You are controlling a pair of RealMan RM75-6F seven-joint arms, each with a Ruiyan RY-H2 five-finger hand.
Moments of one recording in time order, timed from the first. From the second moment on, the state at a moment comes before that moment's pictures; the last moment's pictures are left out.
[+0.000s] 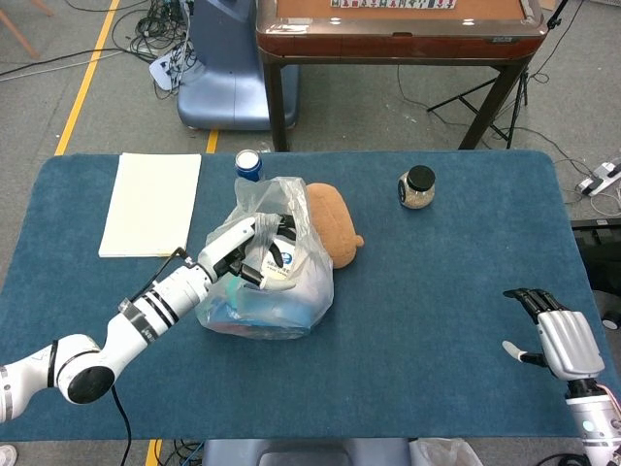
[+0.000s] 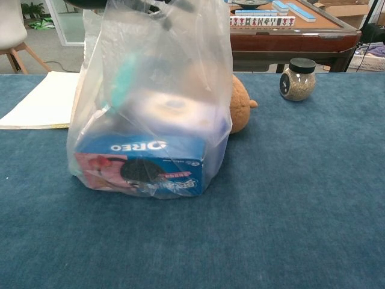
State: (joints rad) left arm -0.94 -1.07 -0.47 -1.89 1.04 0.58 -0.79; right arm 0.11 -1.09 0.03 -1.65 -1.52 1.41 0.04
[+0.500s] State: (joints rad) left arm -0.92 -1.10 -0.52 -1.84 1.06 0.52 -0.88; right arm 0.11 -1.09 0.03 -1.64 -1.52 1.41 0.05
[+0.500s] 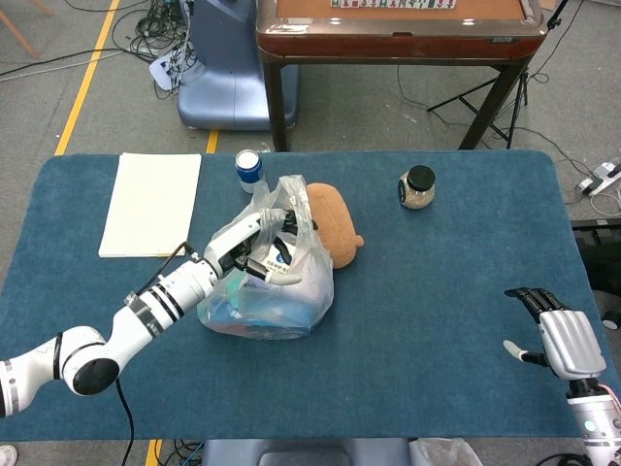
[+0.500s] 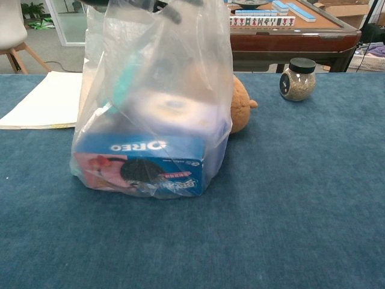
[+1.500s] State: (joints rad) left arm -0.91 -1.16 -0.53 -1.82 1.08 0.56 -0.87; right arm 0.11 -1.09 0.03 -1.64 -1.52 1.40 0.04
